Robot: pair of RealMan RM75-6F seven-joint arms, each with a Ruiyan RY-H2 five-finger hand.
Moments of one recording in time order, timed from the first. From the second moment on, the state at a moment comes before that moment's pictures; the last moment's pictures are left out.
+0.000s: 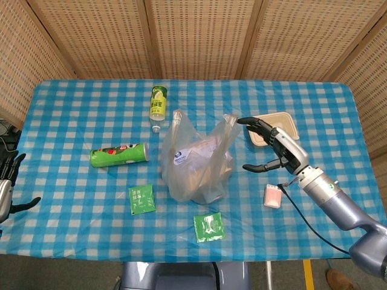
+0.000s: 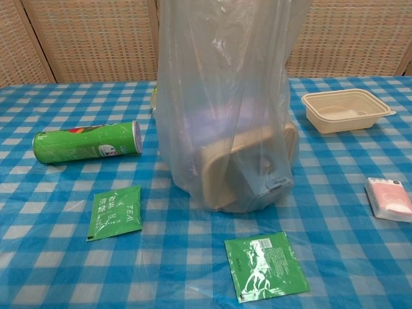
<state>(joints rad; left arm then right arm) -0.15 -1.15 -0.09 -1.51 1.40 1.41 -0.04 0.68 -0.85 0.31 -1.83 -1.49 0.88 1.41</state>
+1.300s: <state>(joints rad) -0.15 -1.14 -0.09 -1.52 1.40 1.41 -0.05 0.80 -0.79 0.34 -1.90 -1.51 0.73 1.73</state>
